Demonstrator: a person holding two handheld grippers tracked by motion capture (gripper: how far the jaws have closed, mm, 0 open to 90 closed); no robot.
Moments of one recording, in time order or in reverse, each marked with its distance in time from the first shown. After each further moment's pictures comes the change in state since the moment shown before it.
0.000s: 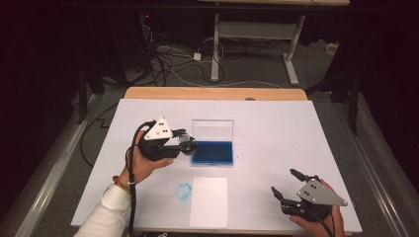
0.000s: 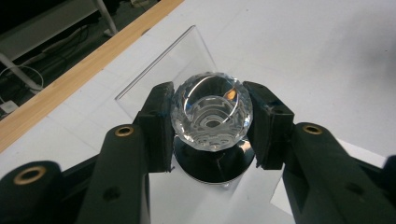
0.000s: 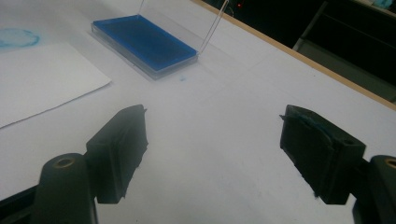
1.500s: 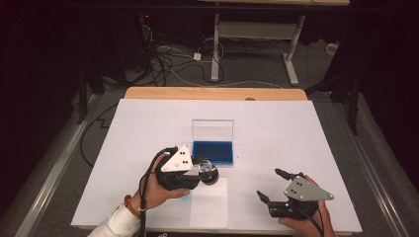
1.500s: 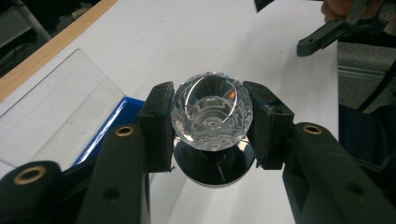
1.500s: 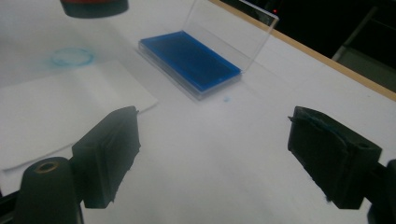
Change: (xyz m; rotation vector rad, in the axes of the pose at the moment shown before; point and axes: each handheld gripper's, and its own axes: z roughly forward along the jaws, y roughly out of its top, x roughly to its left) left arm -0.076 0.008 0.002 -0.023 -0.176 0.086; right arm 0.020 0.023 0.016 -0.016 0.161 -0.011
